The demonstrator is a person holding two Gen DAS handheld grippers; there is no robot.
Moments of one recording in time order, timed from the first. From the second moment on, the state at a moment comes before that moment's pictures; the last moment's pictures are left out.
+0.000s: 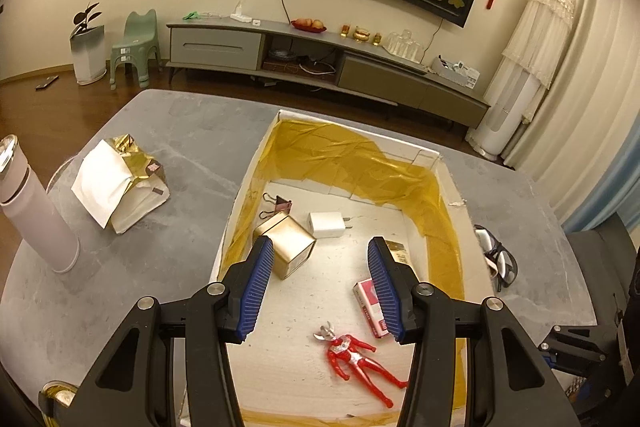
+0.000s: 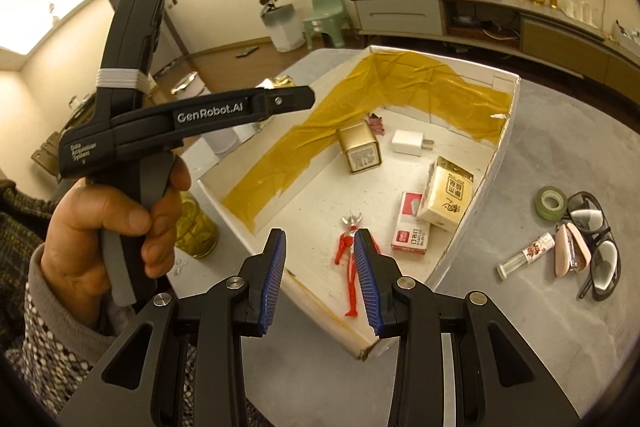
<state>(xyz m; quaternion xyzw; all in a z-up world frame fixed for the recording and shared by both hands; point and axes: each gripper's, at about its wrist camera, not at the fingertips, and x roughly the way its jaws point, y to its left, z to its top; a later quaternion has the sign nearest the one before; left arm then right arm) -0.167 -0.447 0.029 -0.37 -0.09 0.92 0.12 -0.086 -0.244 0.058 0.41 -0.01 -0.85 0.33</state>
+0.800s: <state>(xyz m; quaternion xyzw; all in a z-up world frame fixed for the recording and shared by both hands) -0.132 -0.335 0.062 -0.35 -0.01 0.91 0.22 -0.069 -0.154 0.067 0.37 -0.08 -0.85 0.36</state>
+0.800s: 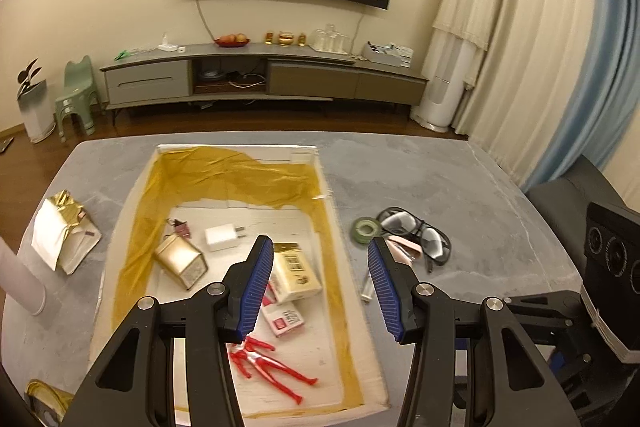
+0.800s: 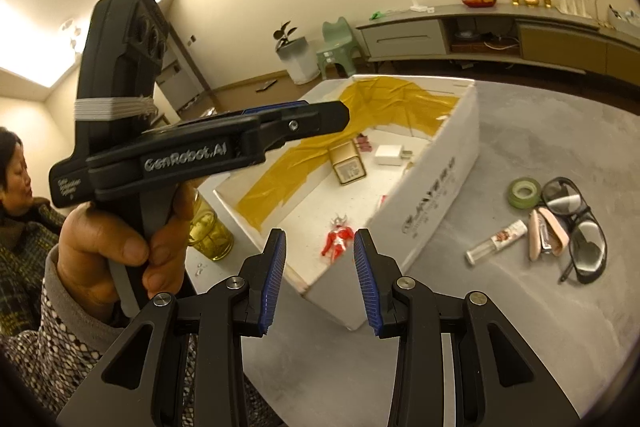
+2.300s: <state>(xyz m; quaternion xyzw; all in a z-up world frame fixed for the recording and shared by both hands) -0.151 -0.201 0.019 -0.40 0.02 0.87 0.28 -0.151 -0.017 -0.018 0.43 -0.17 -0.87 0.19</state>
